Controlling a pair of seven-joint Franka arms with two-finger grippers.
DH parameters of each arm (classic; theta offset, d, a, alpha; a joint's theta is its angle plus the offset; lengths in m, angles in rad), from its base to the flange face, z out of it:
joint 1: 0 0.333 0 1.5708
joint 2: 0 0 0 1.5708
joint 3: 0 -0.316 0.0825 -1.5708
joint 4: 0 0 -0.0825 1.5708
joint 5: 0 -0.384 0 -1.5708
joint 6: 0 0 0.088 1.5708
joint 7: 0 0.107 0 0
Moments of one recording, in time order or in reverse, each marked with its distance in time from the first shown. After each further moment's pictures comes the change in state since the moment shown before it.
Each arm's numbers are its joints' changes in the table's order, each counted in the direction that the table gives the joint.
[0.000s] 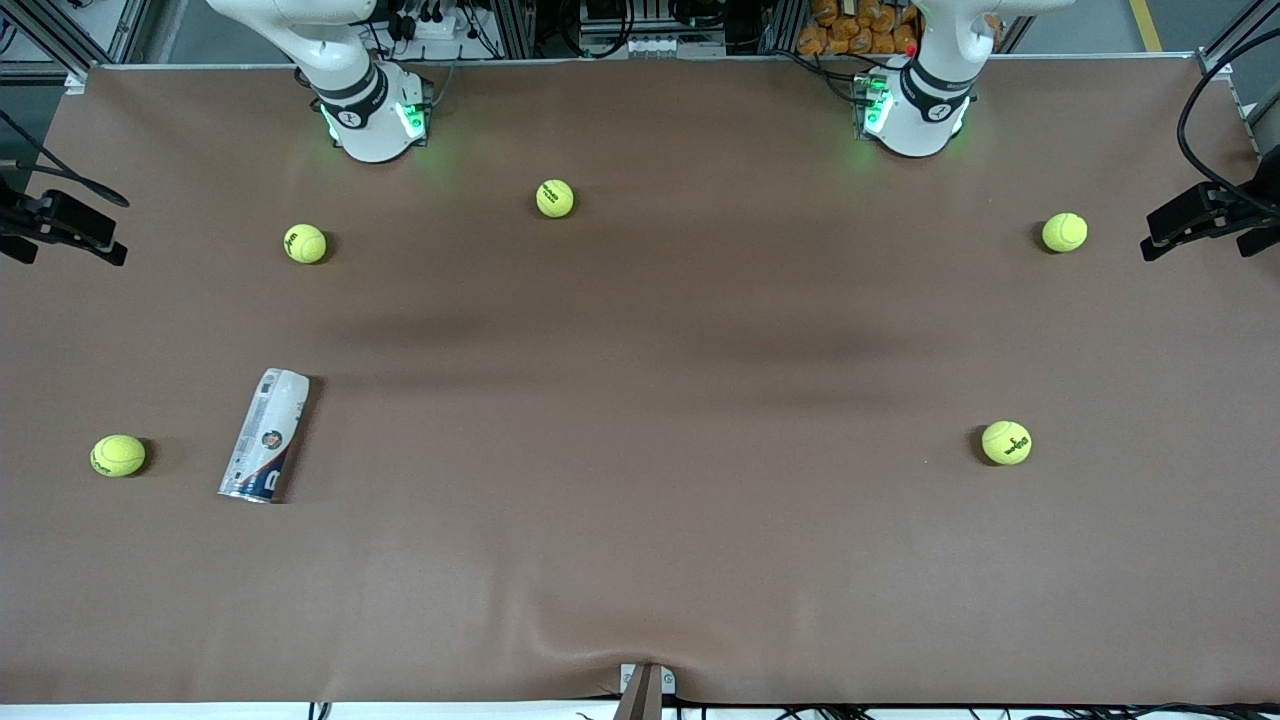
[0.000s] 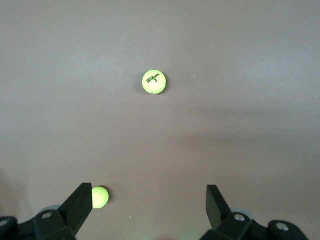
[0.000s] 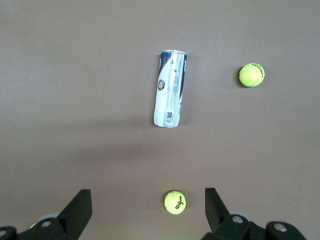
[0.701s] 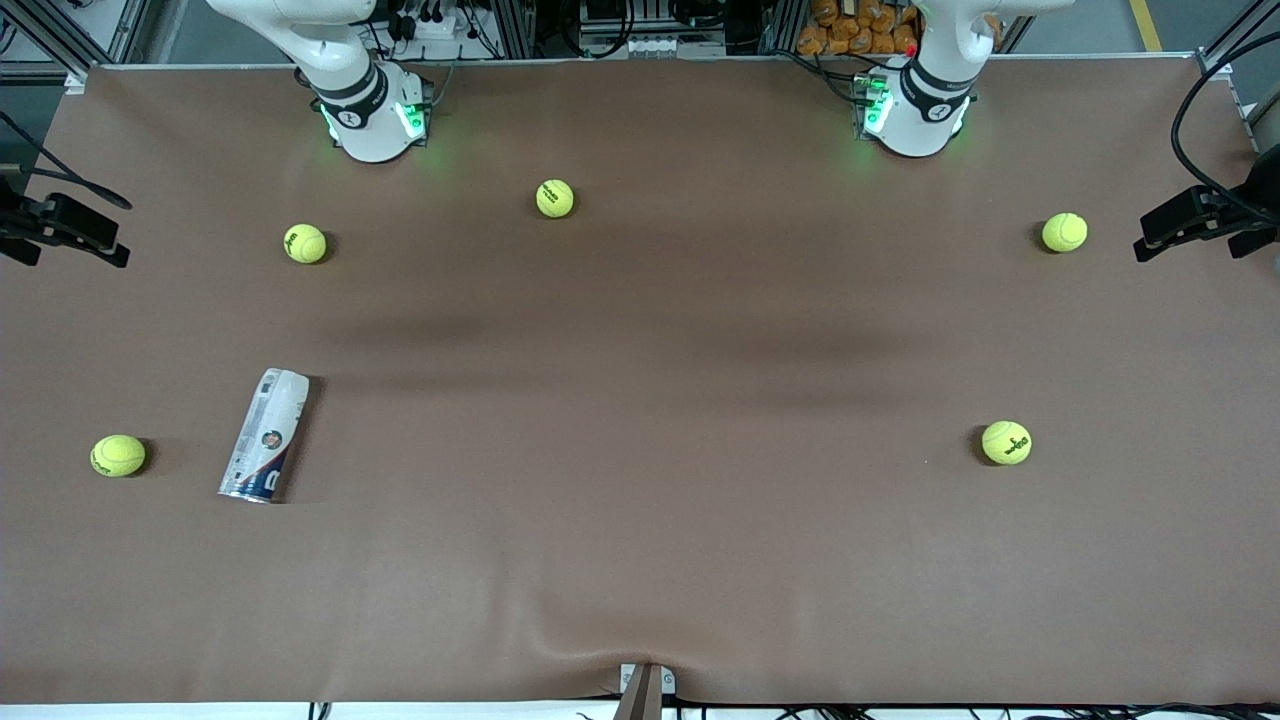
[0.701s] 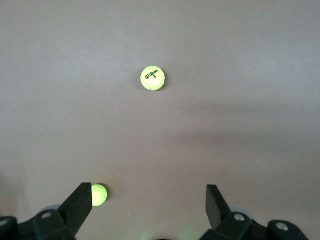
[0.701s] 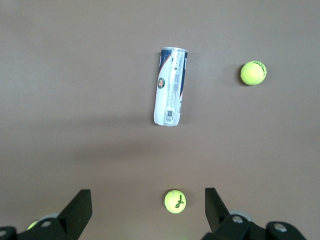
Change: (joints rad) left arm 0.000 0.000 0.000 -0.014 0.002 -0.001 0.000; right arm 0.000 -0.016 0.000 -0.005 0.000 -0.001 -0.001
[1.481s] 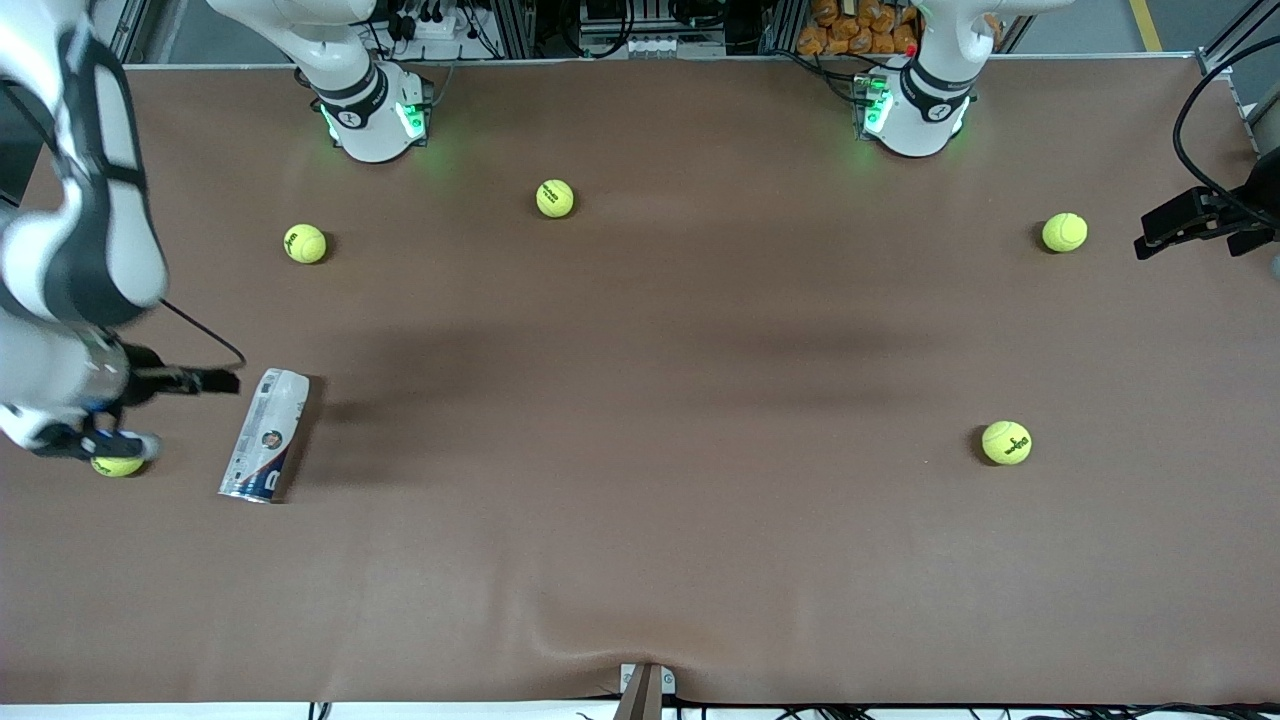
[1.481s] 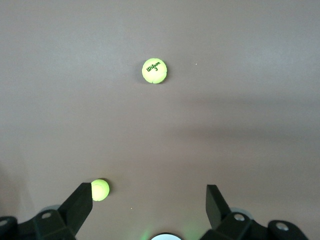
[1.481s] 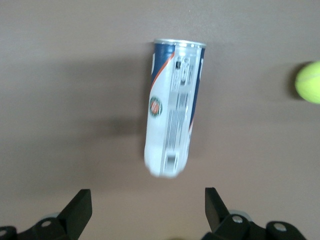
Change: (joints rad) left arm 0.017 -0.003 0.005 -0.011 0.000 -0.017 0.020; right arm -0.015 -0.473 0.003 -0.024 -0.001 0.319 0.000
